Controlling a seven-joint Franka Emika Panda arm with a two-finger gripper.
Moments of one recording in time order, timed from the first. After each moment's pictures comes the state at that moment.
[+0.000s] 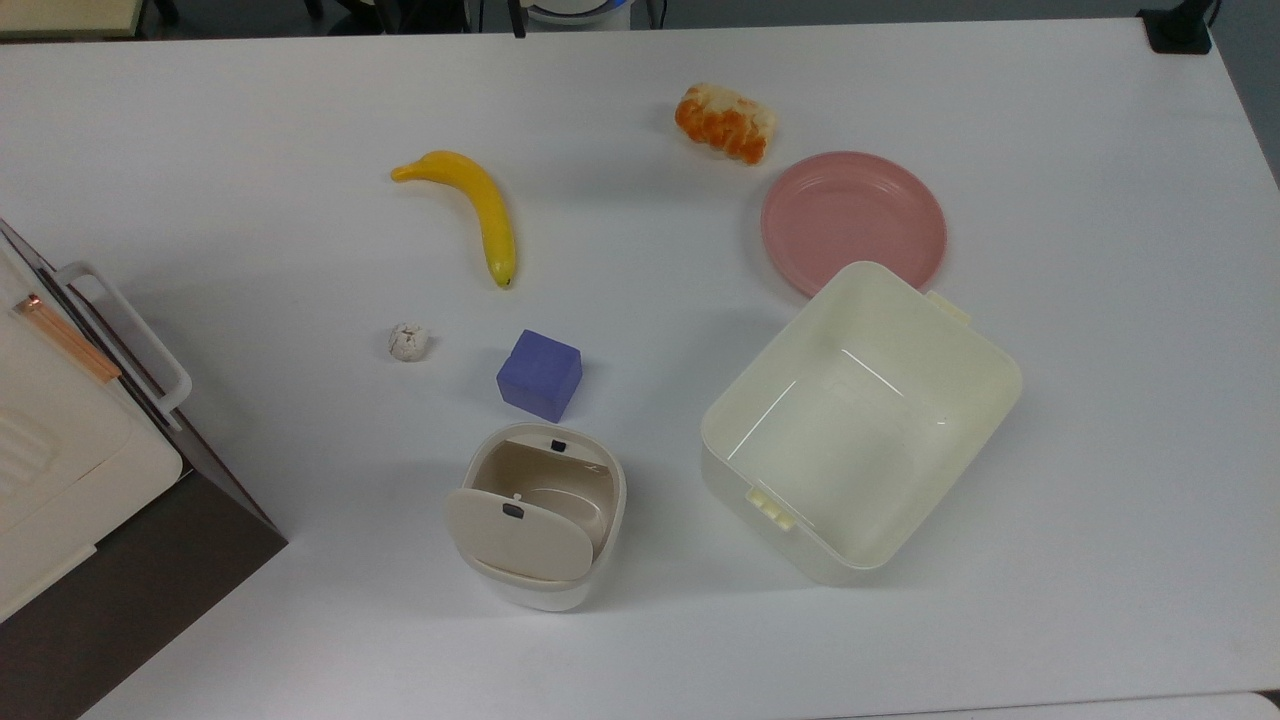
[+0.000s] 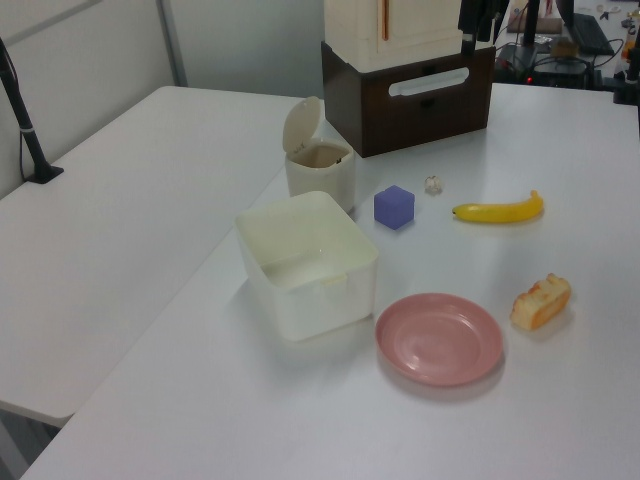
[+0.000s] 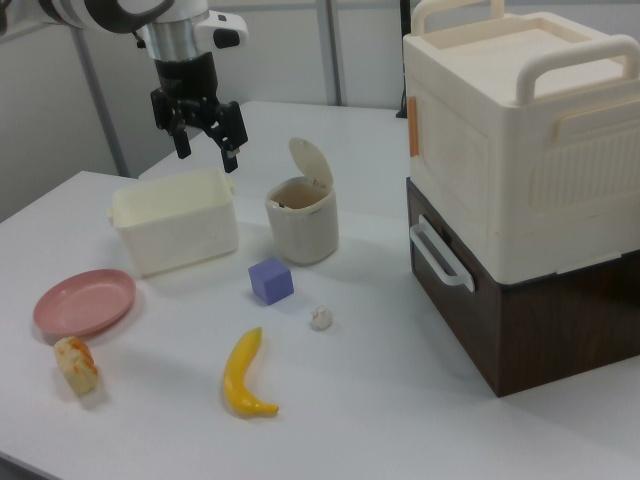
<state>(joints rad) 0.45 0.07 -0.56 -1.45 0.09 1.55 -0.04</state>
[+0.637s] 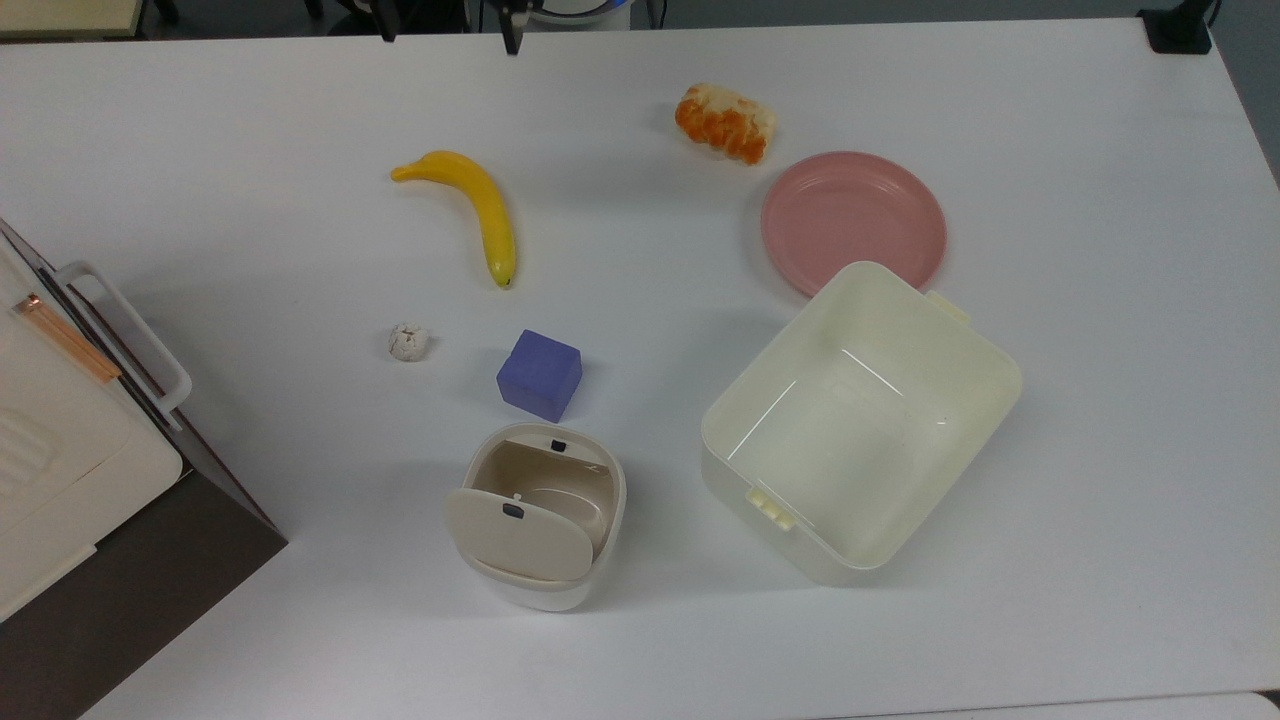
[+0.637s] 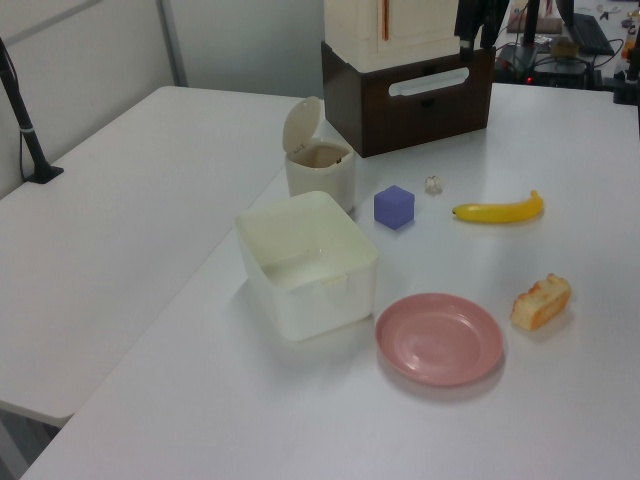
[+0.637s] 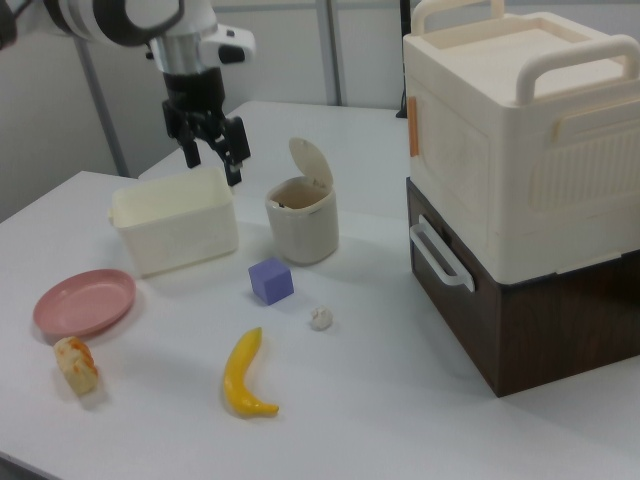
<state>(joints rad) 0.44 0.07 -0.57 -1.50 0.09 1.58 0.08</state>
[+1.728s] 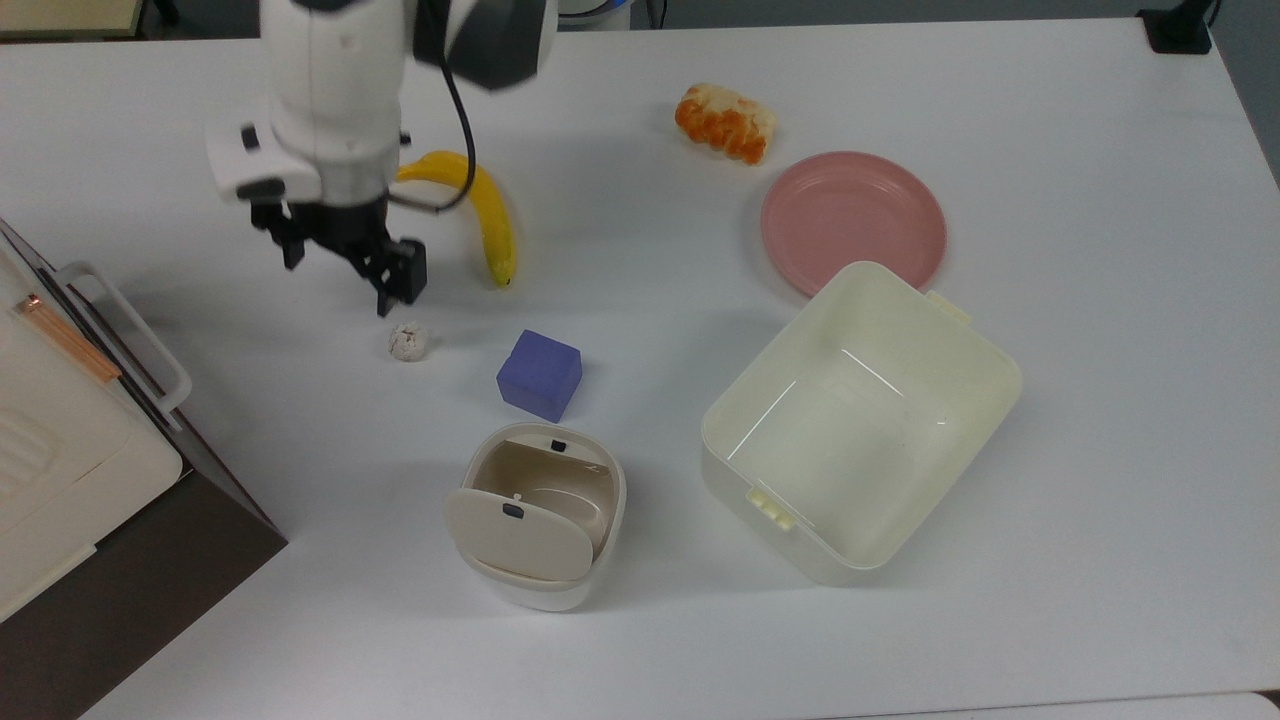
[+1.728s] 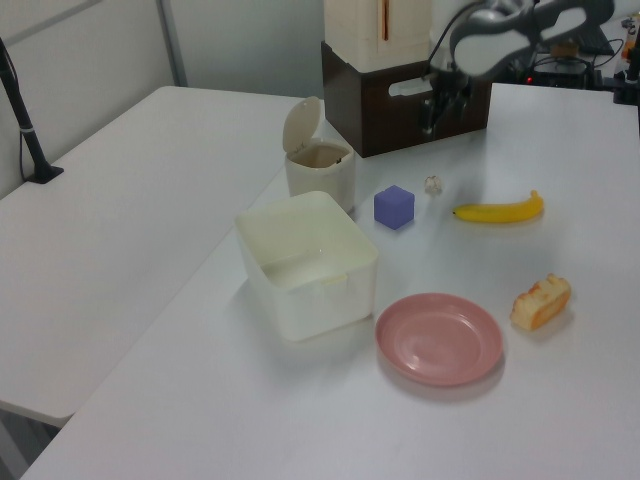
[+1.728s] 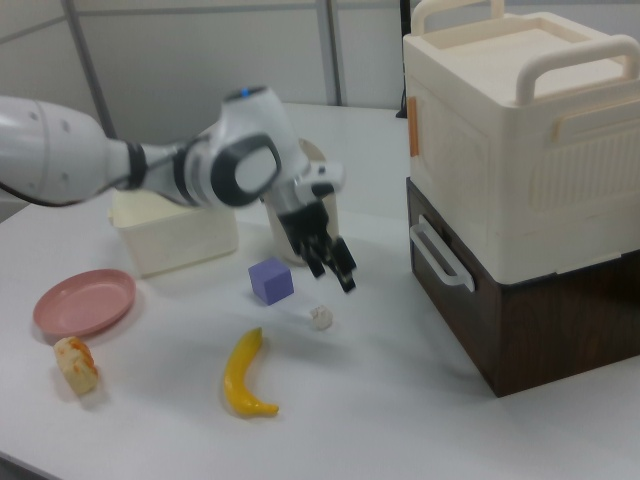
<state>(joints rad) 0.32 0.38 -0.57 -1.75 -0.06 2.22 0.23</state>
